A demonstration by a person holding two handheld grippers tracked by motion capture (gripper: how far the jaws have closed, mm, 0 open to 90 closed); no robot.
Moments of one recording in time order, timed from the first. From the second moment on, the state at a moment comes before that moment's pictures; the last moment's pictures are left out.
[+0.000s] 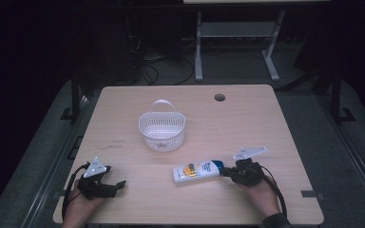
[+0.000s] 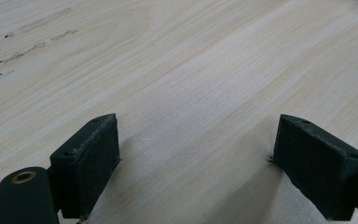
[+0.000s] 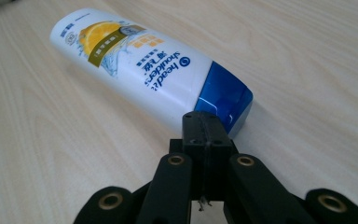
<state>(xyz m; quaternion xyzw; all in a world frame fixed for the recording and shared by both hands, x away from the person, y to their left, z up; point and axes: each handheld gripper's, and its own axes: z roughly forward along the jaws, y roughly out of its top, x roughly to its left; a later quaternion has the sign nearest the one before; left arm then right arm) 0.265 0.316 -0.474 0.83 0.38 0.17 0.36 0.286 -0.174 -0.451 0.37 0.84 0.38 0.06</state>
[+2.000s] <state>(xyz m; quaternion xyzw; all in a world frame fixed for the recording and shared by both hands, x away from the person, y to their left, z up) 0.265 0.316 -0.474 0.83 0.39 0.17 0.36 0.326 -0.084 -0.434 0.31 0.85 0.43 0.02</state>
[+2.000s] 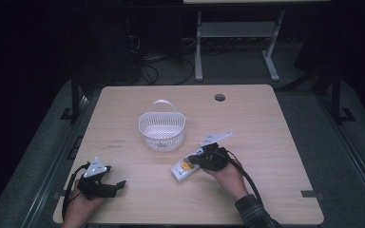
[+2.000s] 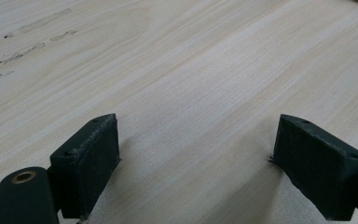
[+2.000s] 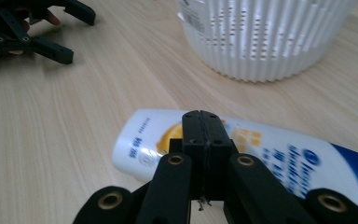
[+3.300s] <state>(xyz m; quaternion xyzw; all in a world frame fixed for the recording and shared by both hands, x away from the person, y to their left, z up) 0.265 0.316 -0.474 0.84 0.38 0.17 0.36 0.328 -0.023 -0.454 0.28 0.87 0.41 -0.01</state>
